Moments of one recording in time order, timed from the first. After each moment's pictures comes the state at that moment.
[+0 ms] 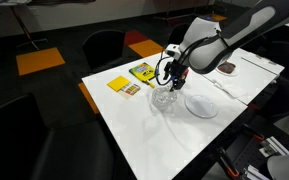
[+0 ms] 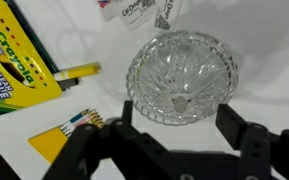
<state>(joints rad) -0.08 0.32 0.24 -2.31 0.04 2.83 -1.22</state>
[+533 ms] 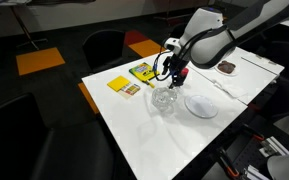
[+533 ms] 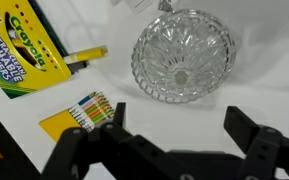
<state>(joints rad) -0.08 0.26 0.26 -2.31 0.07 2.79 -1.20</state>
